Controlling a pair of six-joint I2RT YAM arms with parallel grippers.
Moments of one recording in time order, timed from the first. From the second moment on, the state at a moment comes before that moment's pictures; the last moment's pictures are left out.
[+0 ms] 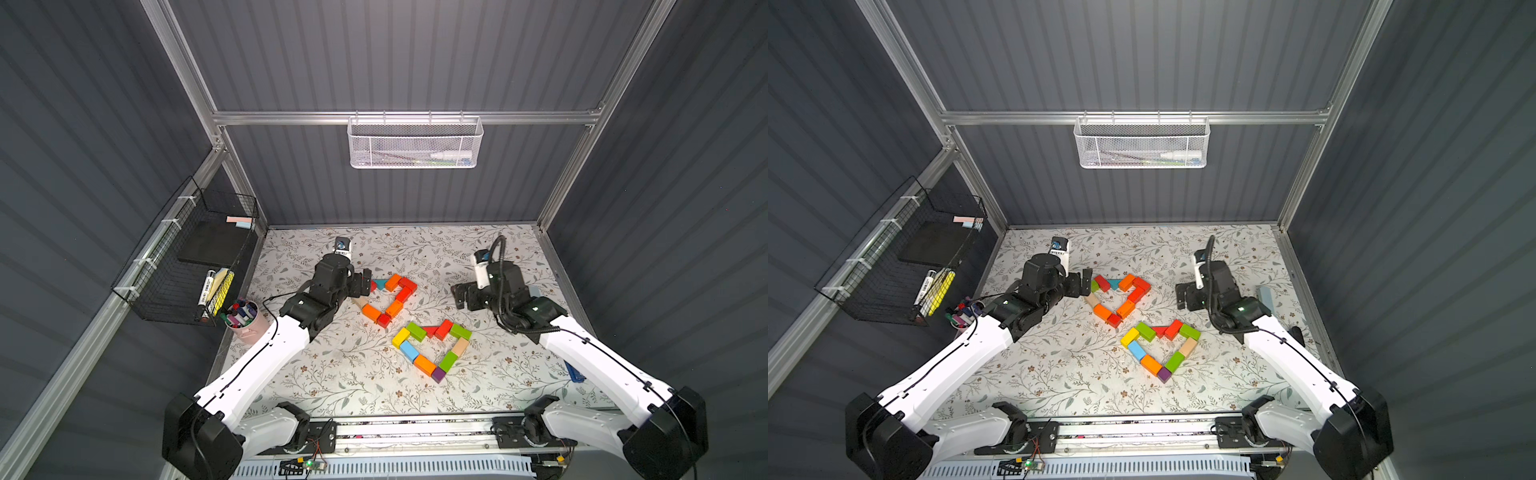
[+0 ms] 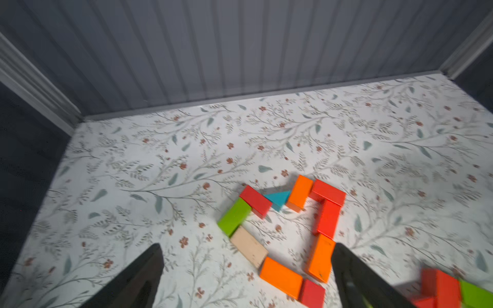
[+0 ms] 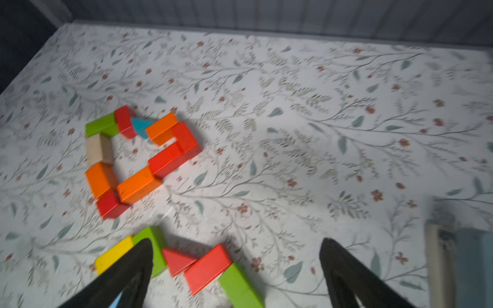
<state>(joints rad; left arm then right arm) -0.47 1.19 0.97 -0.26 -0.36 -0.12 0.40 1.14 0.89 -0.38 0.12 0.19</state>
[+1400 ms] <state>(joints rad) -0.10 1.48 0.30 1.02 -0.31 0.24 -0.04 1.52 0.42 0.71 -0.05 0.04</state>
